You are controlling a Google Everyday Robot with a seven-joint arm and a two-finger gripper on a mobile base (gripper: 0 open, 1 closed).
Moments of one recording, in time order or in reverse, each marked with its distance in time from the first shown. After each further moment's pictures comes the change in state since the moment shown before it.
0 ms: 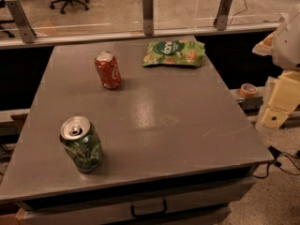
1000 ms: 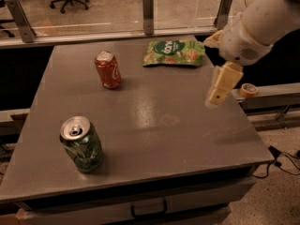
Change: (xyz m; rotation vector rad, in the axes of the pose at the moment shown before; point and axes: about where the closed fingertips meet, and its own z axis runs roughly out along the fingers) arm -0.075 -0.070 0.076 0.011 -0.243 -0.139
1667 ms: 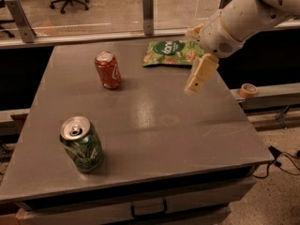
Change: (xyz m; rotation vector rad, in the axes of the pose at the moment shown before) arm -0.037 -0.047 0.037 0.031 -0.154 -0.037
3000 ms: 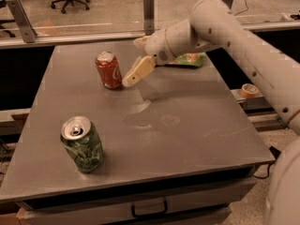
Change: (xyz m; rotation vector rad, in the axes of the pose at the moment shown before) arm -0.110 -0.037 0.140 -0.121 -0.462 0.159
